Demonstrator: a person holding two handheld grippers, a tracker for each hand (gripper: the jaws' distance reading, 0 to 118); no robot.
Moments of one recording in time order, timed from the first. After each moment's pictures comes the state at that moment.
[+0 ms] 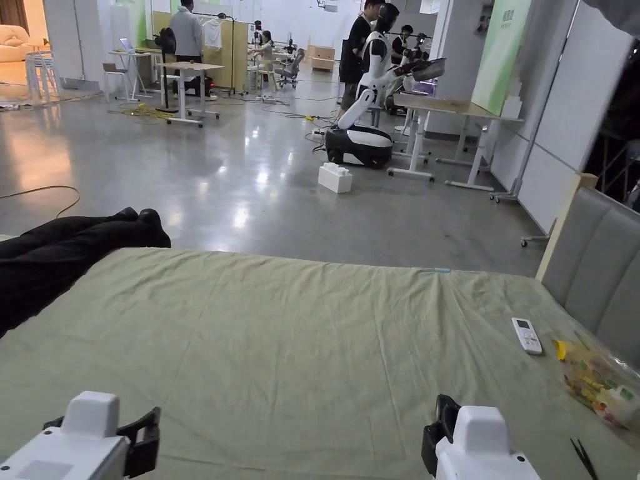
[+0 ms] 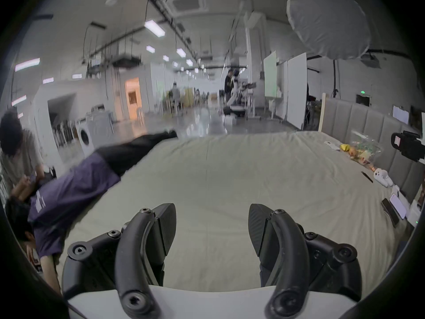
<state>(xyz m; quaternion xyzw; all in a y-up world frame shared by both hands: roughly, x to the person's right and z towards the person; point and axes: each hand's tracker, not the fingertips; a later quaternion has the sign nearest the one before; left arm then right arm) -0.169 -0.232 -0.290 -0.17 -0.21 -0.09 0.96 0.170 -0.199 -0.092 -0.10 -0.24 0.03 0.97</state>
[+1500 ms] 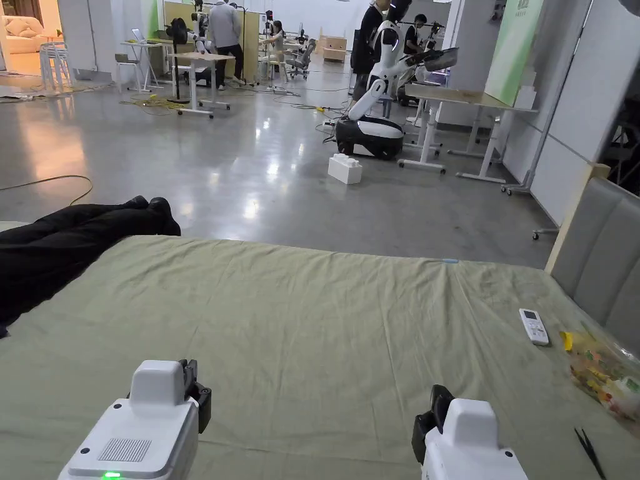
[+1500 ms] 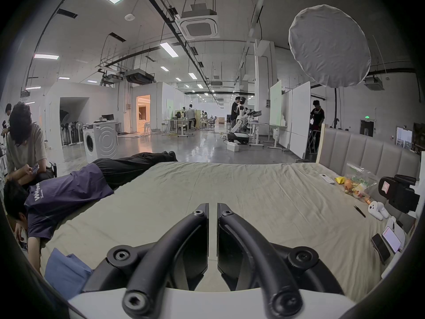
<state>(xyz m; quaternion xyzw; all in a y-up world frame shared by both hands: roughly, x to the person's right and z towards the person) -0.115 -0.207 -0.244 -0.11 -0.19 -0.03 0.97 0.158 -0.211 -0.090 -0.08 -0.24 0.02 0.97</state>
